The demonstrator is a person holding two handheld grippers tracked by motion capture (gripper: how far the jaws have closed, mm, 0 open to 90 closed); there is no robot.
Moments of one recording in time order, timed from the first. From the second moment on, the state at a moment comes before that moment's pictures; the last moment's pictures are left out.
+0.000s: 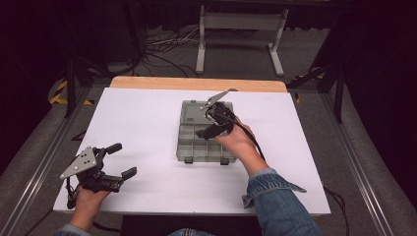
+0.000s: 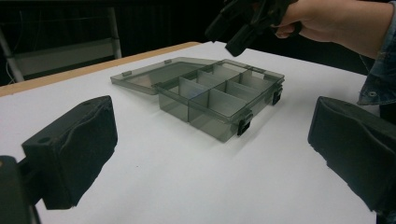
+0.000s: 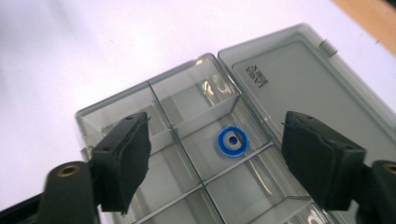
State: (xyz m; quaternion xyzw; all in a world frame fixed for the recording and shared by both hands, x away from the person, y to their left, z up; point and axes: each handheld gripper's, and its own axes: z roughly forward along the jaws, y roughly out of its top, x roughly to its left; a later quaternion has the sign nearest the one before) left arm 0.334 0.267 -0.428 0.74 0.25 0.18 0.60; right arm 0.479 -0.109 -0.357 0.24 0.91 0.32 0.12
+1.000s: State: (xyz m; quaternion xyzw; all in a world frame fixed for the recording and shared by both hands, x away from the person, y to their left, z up) left arm 0.332 0.266 -0.428 0.73 0.26 0.17 0.61; right arm 0.419 -0.170 -0.338 0.23 0.86 0.43 0.14
